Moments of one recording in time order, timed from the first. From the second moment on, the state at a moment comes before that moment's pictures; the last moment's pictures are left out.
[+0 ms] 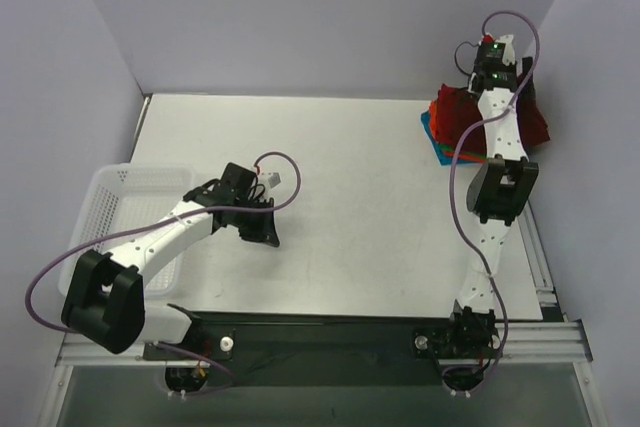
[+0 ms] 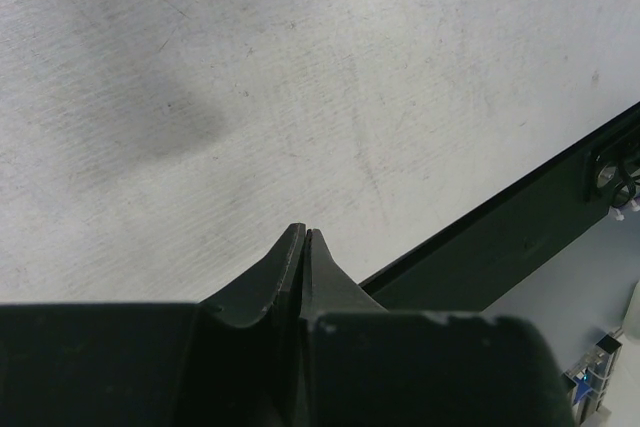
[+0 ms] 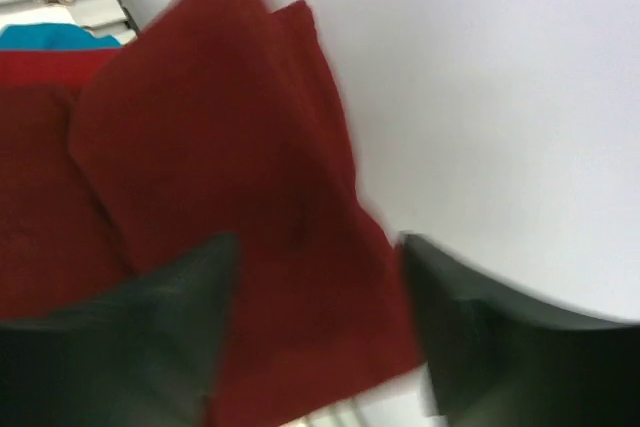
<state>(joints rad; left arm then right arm) -0.48 1.35 0.88 -0.61 0.38 -0.35 -0.11 2.39 2.40 -0.63 0.78 -0.32</state>
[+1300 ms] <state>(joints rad) -0.46 0.96 0.87 -0.64 0.19 -0.36 0.47 0.90 0.90 -0.70 0.40 0.43</state>
